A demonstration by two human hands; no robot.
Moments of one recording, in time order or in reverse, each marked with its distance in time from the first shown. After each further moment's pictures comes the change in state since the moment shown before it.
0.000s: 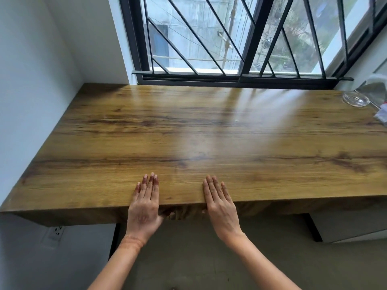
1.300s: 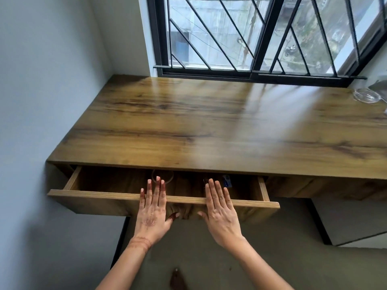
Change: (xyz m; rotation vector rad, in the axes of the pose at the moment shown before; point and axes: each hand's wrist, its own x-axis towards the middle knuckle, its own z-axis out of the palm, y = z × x) left_hand -0.119 0.041 0.012 0.092 -0.011 -0.094; right_hand -0.104 -0.029 -0.012 0.079 -0.113 -0.026
